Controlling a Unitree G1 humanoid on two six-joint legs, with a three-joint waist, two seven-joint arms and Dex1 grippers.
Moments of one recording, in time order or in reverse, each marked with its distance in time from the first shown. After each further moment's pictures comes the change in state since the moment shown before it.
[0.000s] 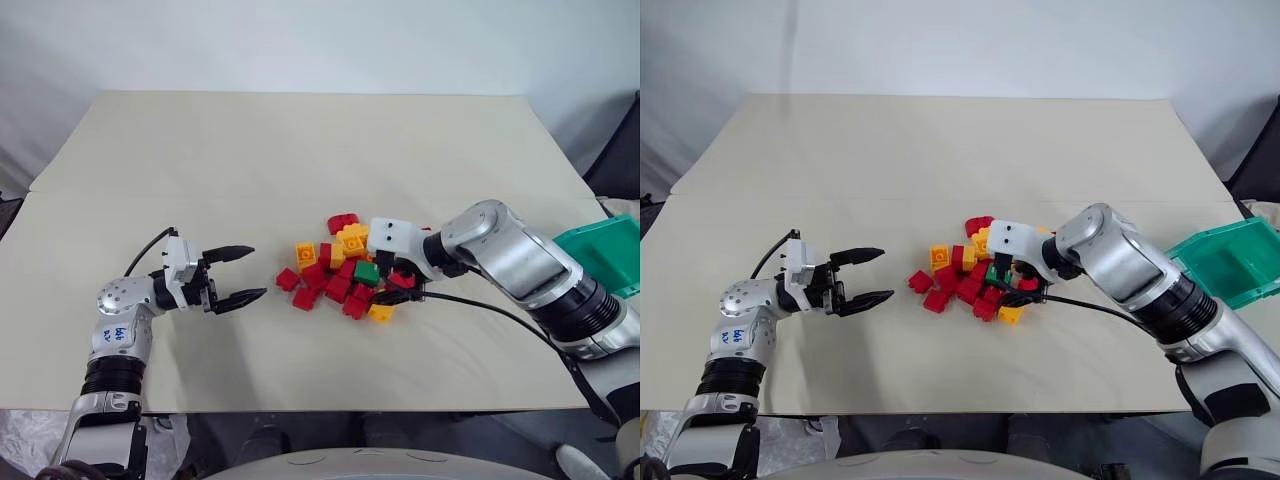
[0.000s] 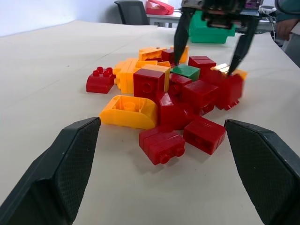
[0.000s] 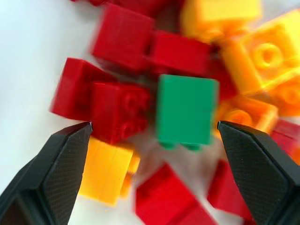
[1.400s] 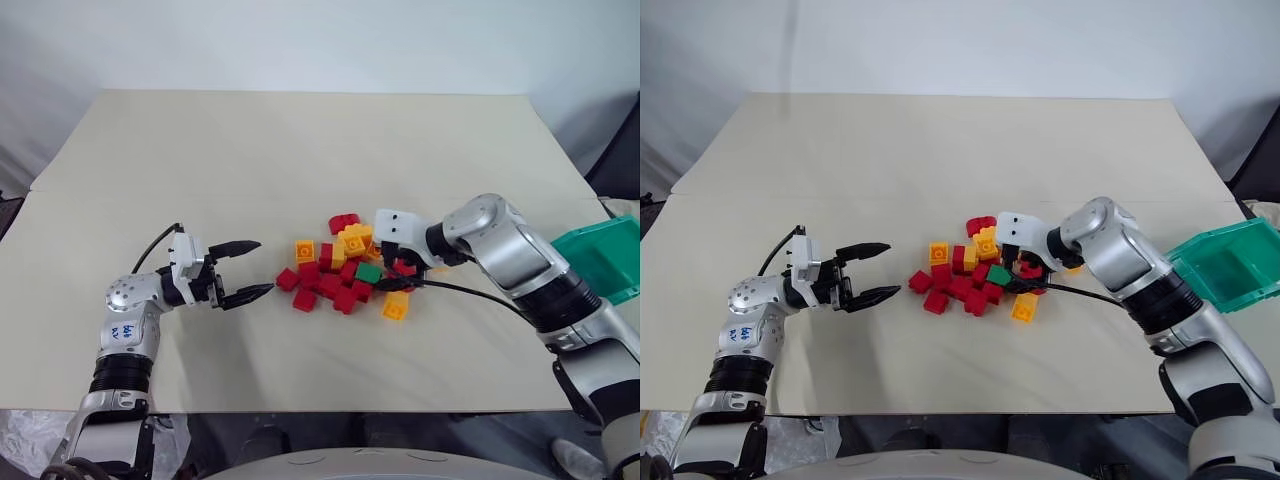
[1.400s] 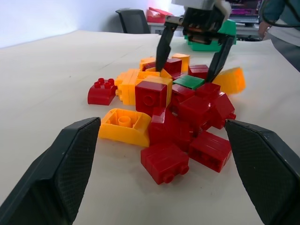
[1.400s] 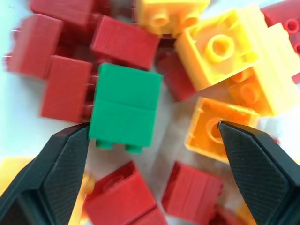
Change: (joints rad) left arm -0.016 -0.032 -0.007 -0.007 0.000 -0.002 0.024; right arm -0.011 0.110 -0.060 0.296 -0.193 -0.315 0.040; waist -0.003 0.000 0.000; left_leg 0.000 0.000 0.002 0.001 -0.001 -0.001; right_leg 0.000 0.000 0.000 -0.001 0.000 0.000
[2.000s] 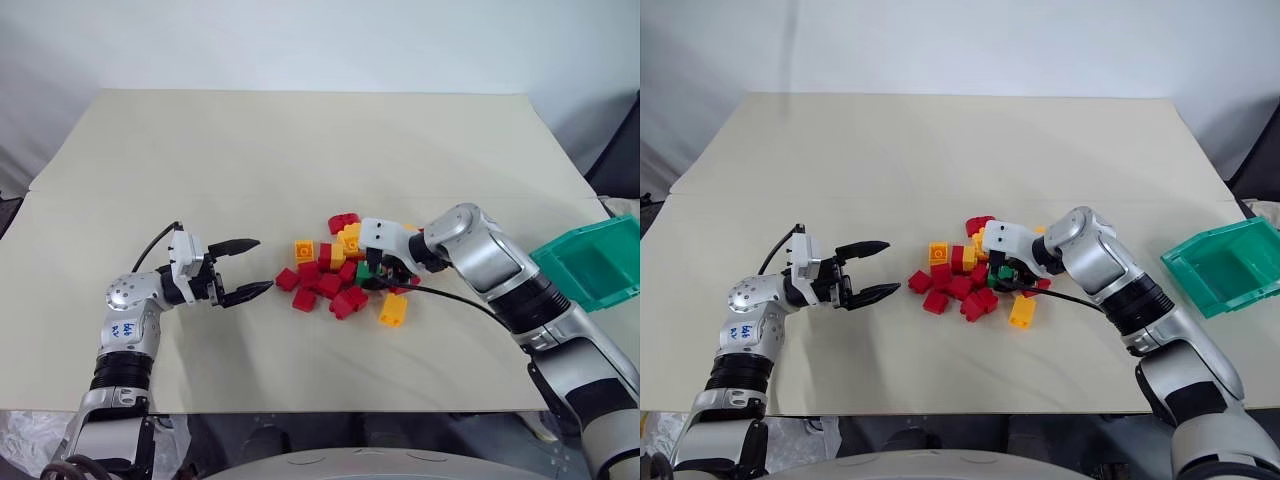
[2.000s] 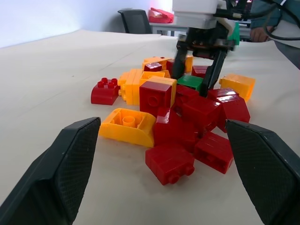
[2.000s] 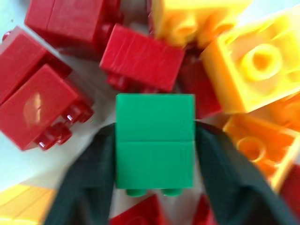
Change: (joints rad) left arm -0.021 -0.002 -0.003 0.014 0.000 -0.001 0.003; right arm 0.036 0.064 -0.025 -0.039 -0.010 0.138 0.010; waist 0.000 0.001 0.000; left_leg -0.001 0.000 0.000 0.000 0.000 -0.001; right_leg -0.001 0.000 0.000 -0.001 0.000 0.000
